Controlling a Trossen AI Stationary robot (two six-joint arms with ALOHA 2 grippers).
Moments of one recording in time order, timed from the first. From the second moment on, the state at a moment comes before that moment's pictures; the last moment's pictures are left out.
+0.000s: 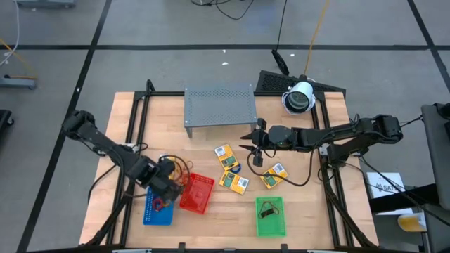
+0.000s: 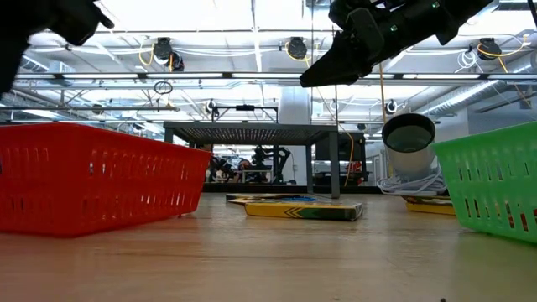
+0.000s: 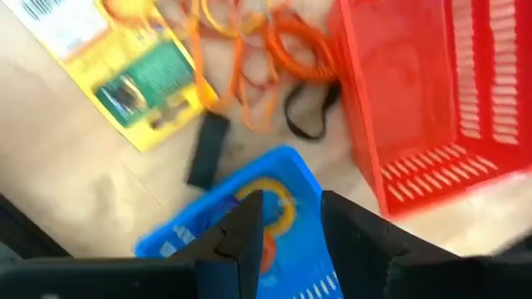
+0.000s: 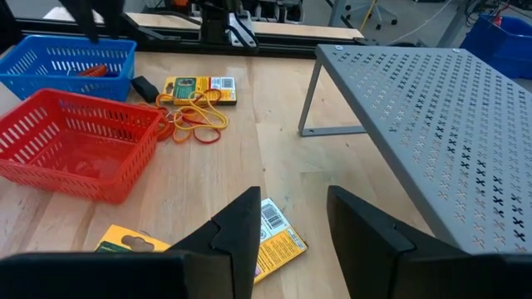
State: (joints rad) left arm -0.56 1.35 1.01 -1.08 -0.05 -1.55; right arm 0.00 1.32 0.74 0.19 0.16 -0.04
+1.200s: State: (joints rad) left arm -0.27 1.36 0.93 -0.99 -0.05 -1.44; right arm -0.02 1.32 0.73 0.21 0.16 -0.05
